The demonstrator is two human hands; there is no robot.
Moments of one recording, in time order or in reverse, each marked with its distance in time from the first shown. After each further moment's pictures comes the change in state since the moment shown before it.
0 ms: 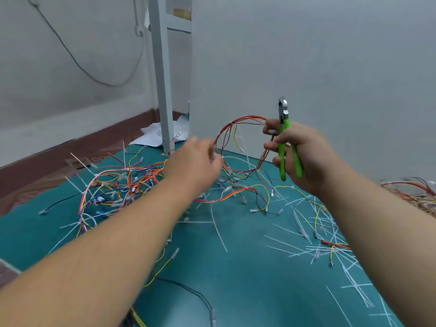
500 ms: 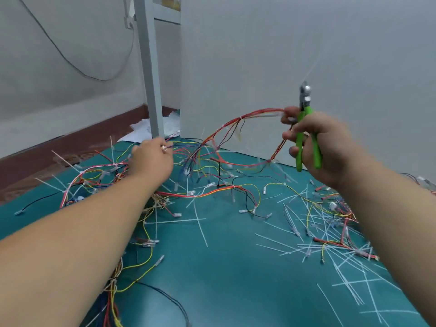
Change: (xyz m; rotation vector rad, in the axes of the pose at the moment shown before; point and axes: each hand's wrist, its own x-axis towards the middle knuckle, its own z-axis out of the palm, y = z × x) left_hand 0.034 -0.082 0.032 -0.064 0.075 -0.288; right_hand 0.004 -0.017 -0.038 0.034 0.062 -0.052
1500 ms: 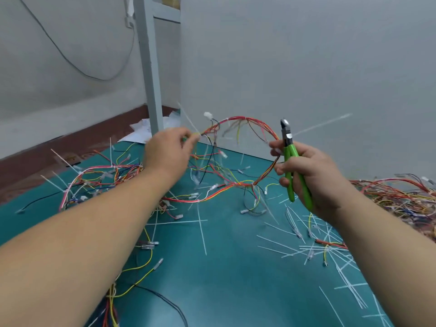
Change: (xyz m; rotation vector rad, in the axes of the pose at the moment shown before) left_hand 0.001 0.033 0.005 -0.104 0.064 0.327; right_hand -0.028 0.048 -0.003 -0.094 -0.093 0.046
